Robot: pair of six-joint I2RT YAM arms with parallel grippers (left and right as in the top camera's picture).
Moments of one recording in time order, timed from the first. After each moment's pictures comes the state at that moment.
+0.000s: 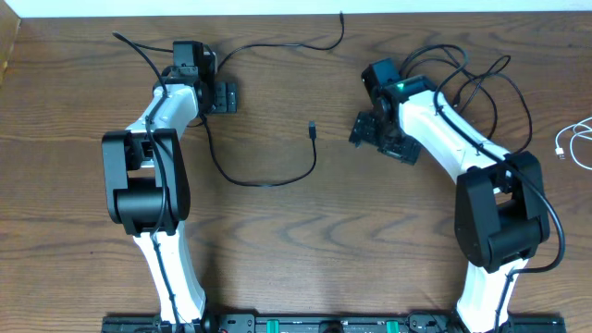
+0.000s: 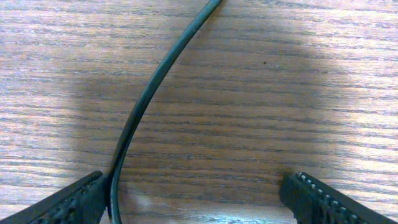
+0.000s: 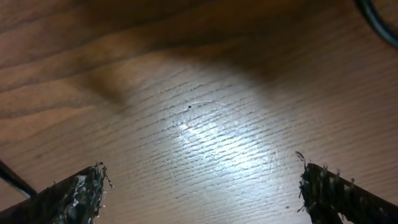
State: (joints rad) left arm 0.03 2.21 1.55 -0.42 0.02 0.01; right arm 0.37 2.03 1.52 -0.97 0.03 0.81
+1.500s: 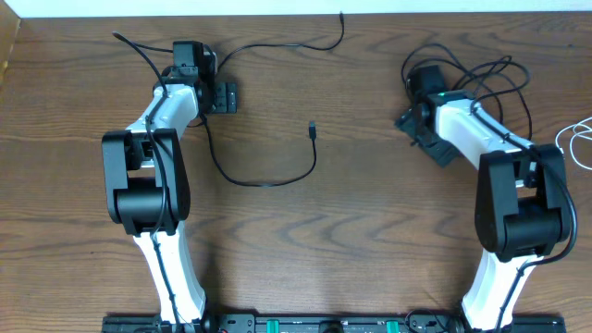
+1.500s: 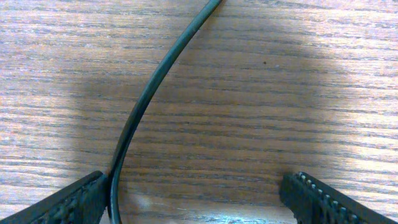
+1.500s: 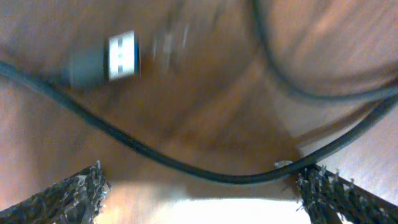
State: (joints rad) left arm 0.03 2.21 1.55 -0.42 0.02 0.01; right arm 0.15 2.06 1.35 -0.66 0.24 0.98
